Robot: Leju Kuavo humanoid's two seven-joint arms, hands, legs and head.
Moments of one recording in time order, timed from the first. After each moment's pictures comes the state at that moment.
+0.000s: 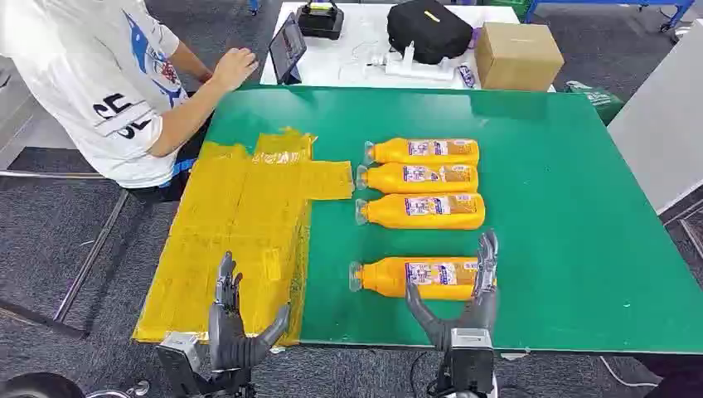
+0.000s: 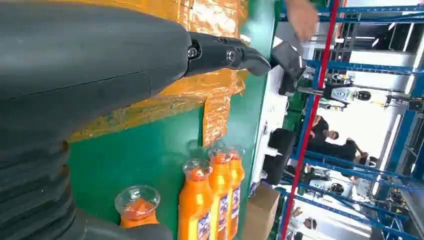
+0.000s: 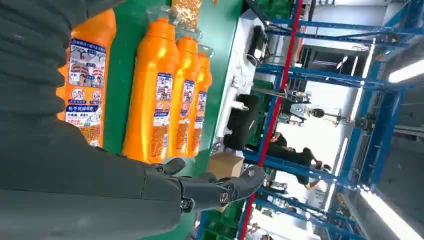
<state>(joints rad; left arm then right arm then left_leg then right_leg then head) 0.19 -0.25 -0.30 -1.45 0.05 0.29 -0.64 0.22 0.21 0.24 -1.65 0.30 -0.56 -0.68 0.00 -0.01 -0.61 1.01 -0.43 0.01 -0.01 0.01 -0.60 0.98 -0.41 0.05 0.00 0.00</state>
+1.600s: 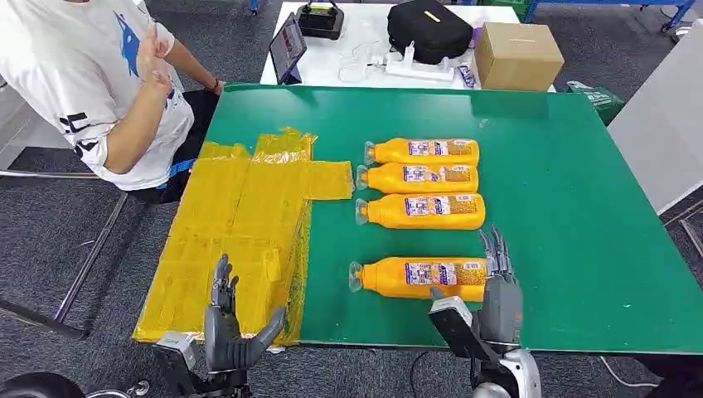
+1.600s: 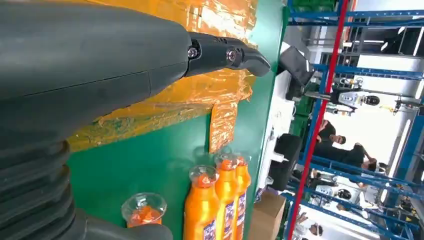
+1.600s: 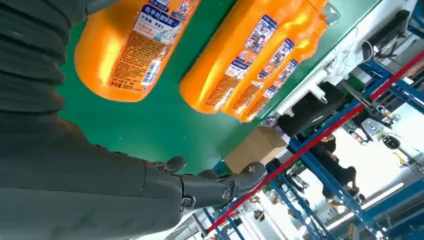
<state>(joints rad) 0.20 -0.26 -0.26 -1.45 0.04 0.26 -0.62 0.18 0.02 0.16 -1.64 0.79 -0.52 -0.29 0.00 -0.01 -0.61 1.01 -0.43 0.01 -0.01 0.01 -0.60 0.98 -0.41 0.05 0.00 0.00</state>
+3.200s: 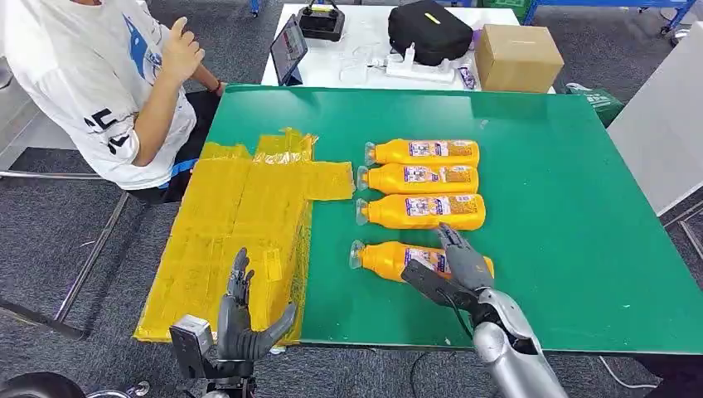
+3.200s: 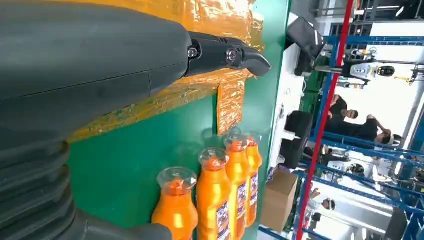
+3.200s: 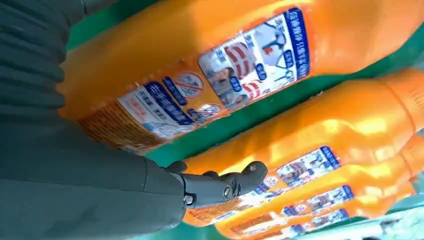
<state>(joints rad) 0.14 -0.28 -0.20 -1.36 -0.03 0.13 -0.58 -0.17 -0.16 0.31 -1.26 0.77 -0.05 -0.05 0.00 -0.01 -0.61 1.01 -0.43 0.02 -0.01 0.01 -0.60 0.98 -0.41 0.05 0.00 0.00</state>
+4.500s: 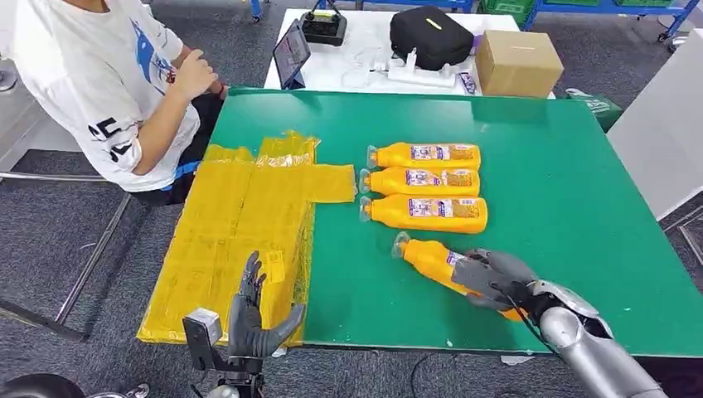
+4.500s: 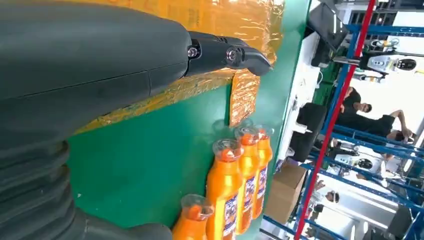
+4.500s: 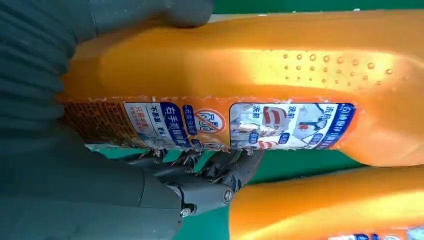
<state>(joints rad) 0.08 -0.29 -0.20 -1.23 0.04 0.10 -0.60 -0.21 -0.53 0.47 -1.29 0.43 0.20 0.01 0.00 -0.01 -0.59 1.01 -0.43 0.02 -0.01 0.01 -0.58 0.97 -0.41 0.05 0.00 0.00</state>
